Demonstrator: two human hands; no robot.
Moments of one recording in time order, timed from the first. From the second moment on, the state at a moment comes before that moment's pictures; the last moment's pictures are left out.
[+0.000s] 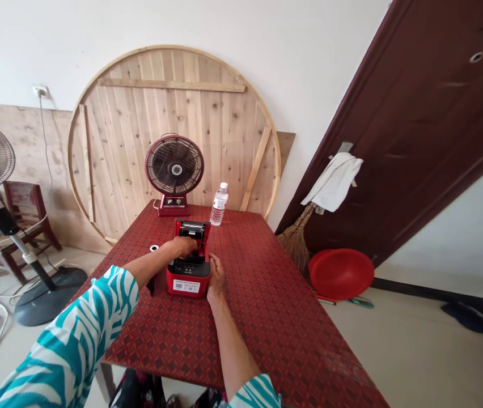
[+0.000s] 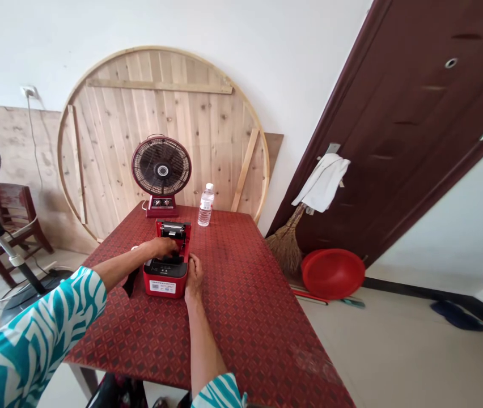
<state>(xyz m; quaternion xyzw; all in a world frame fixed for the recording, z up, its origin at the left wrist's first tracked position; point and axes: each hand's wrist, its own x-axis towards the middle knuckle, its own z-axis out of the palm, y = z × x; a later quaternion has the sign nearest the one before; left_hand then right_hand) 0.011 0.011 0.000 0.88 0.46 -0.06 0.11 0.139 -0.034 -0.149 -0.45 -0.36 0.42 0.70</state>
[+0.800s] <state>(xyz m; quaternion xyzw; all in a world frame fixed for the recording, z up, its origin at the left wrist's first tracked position) -0.118 0.006 0.002 0.65 0.52 0.43 0.35 0.143 -0.036 -0.146 -0.48 -0.35 0.41 0.69</state>
